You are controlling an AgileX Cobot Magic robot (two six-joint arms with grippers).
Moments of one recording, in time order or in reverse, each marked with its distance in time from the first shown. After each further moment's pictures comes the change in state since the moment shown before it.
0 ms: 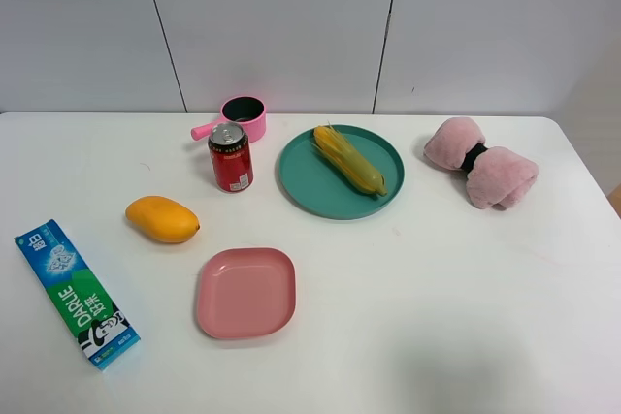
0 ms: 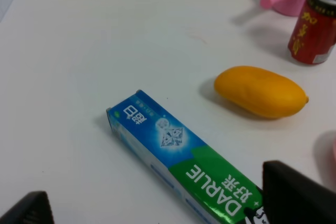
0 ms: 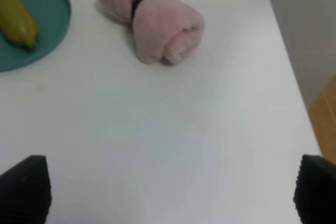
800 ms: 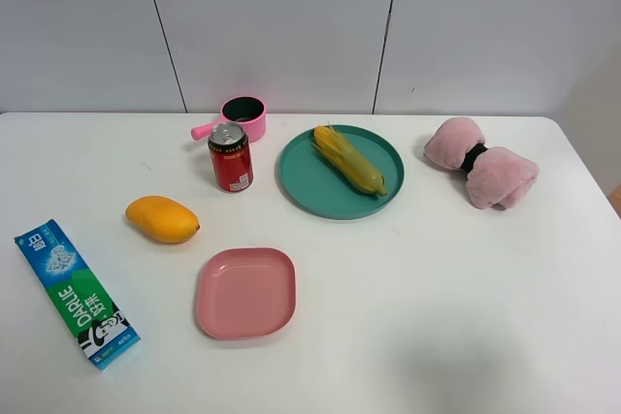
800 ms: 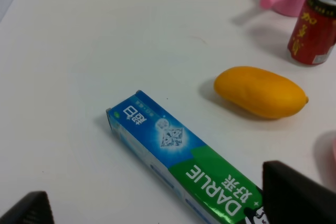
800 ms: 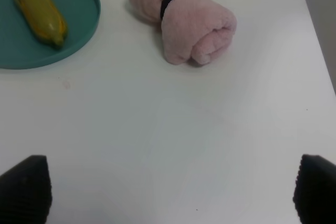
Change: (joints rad) left arm 0.000 0.000 0.000 0.000 0.000 0.000; right arm 0.069 -0.015 0.077 0.009 -0.064 0.032
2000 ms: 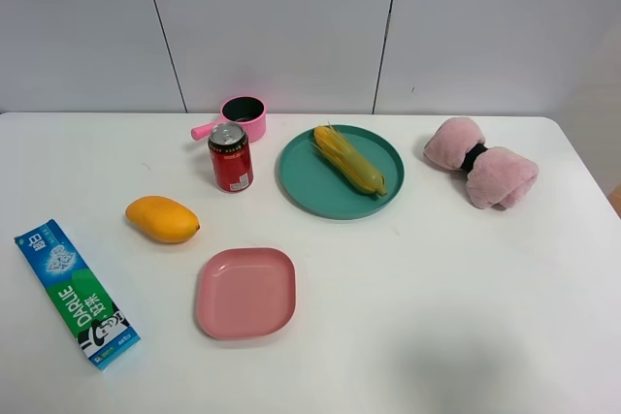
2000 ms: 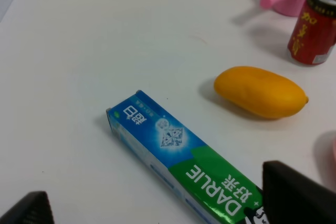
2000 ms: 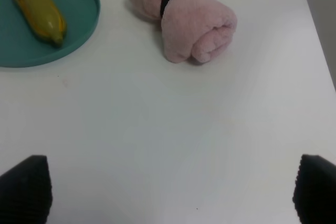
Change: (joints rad) left arm 0.000 0.000 0.000 0.000 0.000 0.000; right arm 0.000 0.000 0.007 0.000 -0.003 0.000
